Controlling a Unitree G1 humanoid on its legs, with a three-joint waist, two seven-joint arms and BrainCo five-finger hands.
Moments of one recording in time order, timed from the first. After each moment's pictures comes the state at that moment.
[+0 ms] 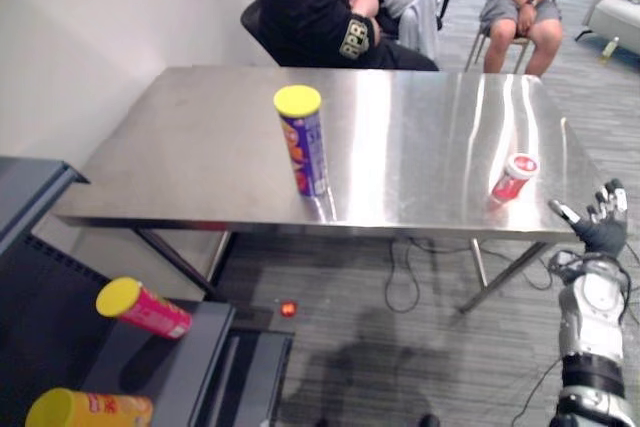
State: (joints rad) left arm 0.24 0.09 0.27 1.10 -0.26 -0.11 -0.05; right arm -0.27 -0.28 -0.46 0.34 0.14 -0.17 -0.16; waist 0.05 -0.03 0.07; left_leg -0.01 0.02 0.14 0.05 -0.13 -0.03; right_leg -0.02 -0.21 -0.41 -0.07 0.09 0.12
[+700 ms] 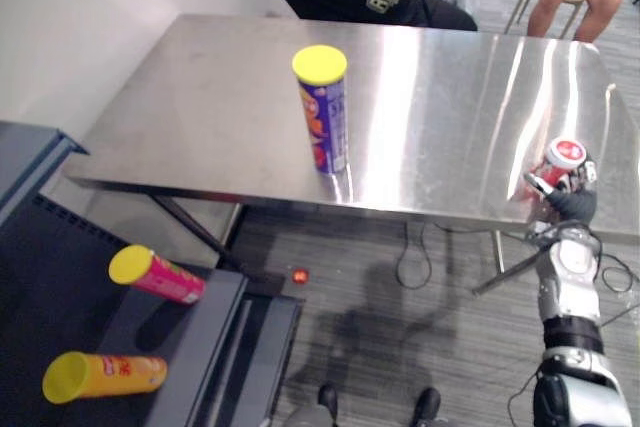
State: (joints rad) left arm 0.24 0.09 0.26 1.09 -0.26 -0.11 -0.04; right arm -0.45 -0.28 -0.38 0.45 0.14 -0.14 -0.17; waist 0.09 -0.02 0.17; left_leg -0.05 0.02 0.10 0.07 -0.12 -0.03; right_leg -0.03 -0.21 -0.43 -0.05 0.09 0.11
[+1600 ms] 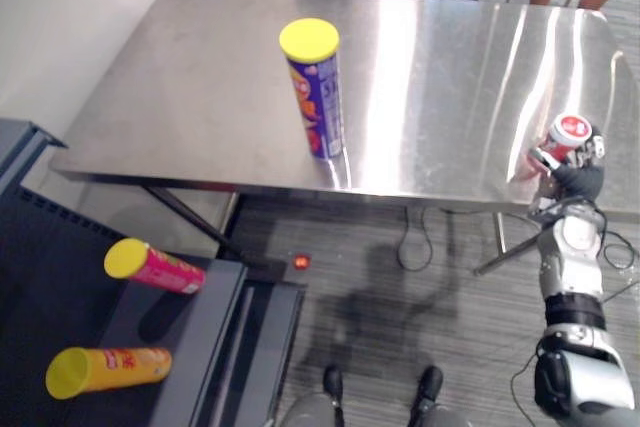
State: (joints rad) left arm 0.24 0.08 0.23 1.10 -0.27 -0.11 -0.02; right arm -0.56 -0.31 -0.38 0.51 0.18 -0.14 -0.19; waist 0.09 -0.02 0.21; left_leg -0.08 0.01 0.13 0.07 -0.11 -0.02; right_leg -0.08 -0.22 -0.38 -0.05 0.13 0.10
